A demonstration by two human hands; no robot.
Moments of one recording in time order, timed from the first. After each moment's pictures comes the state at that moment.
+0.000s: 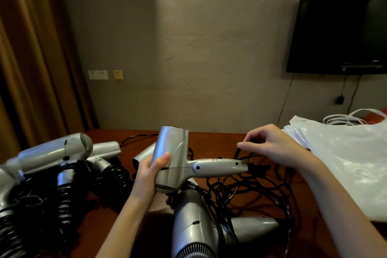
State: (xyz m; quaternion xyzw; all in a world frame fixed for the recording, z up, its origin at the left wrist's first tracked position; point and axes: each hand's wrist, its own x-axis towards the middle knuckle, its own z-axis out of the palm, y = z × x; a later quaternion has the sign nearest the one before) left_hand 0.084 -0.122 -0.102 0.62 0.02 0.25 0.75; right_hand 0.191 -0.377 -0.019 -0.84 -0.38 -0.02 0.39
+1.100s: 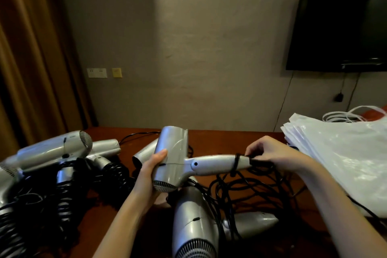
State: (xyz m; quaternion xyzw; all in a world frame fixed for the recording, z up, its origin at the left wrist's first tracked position) left_hand 0.084 -0.125 -0.104 0.53 0.03 0.13 0.83; right_hand 0.201 -0.383 -0.038 -0.85 -0.38 0.13 0.36
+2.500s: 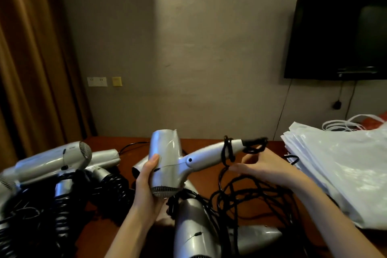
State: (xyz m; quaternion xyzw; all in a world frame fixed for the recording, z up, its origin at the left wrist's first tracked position) left_hand 0.090 -0.122 -0.107 0.47 0.00 0.16 0.87; right_hand 0.183 -0.366 -0.040 -0.82 -0.38 0.06 0.43
